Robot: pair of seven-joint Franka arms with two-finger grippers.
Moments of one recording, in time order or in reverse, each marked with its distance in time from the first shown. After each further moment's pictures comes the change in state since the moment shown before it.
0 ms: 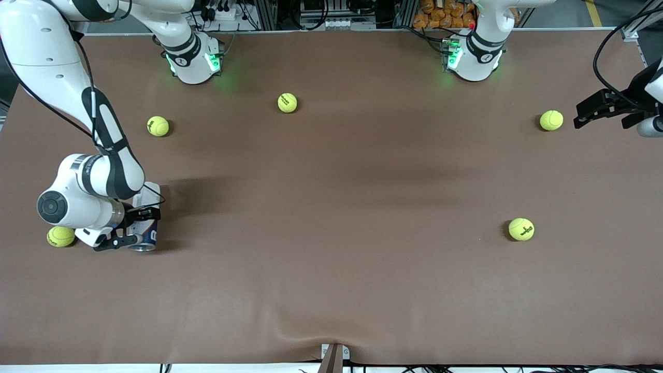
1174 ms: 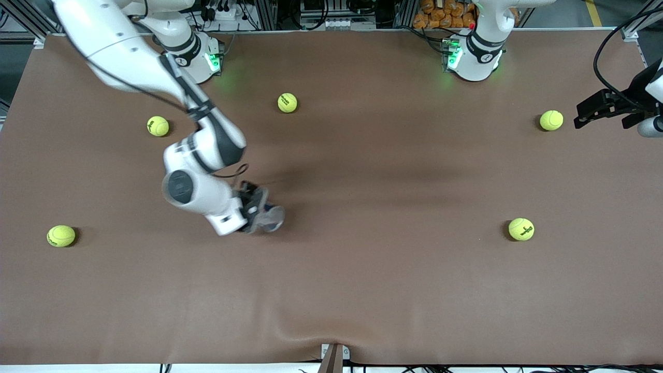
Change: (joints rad) left arm 0.001 0.000 0.000 0.000 0.000 0.000 0.000; right arm 0.215 0.002 0.374 0.048 -0.001 0.037 -0.487
